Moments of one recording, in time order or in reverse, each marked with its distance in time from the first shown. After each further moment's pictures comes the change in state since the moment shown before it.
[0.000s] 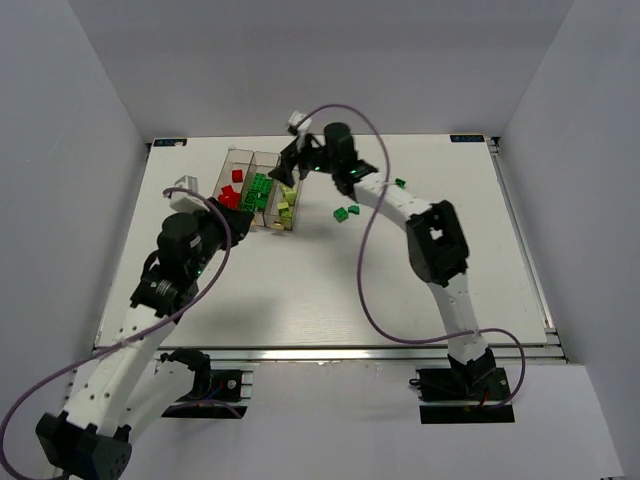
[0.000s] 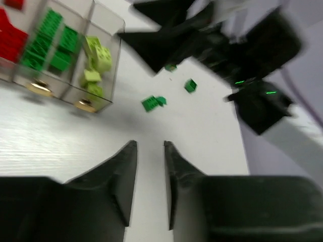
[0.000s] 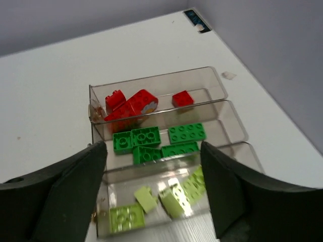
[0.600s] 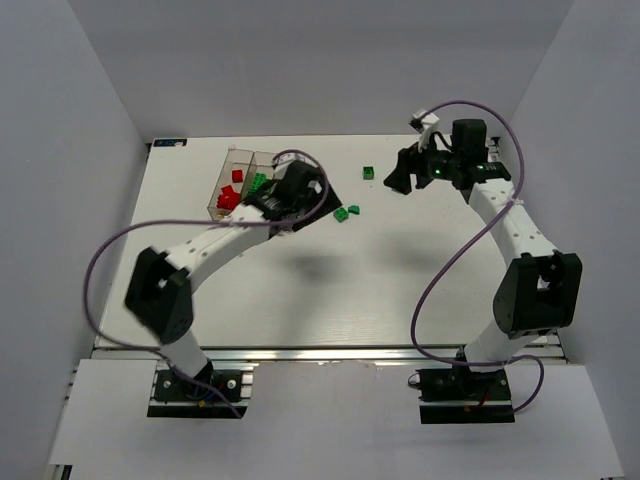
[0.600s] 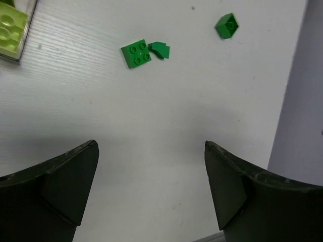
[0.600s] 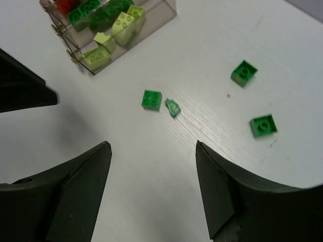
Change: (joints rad) left arm -0.306 0.859 0.547 -0.171 -0.136 -0.233; right arm -0.486 -0.725 -0.499 -0.631 -0.117 -0.141
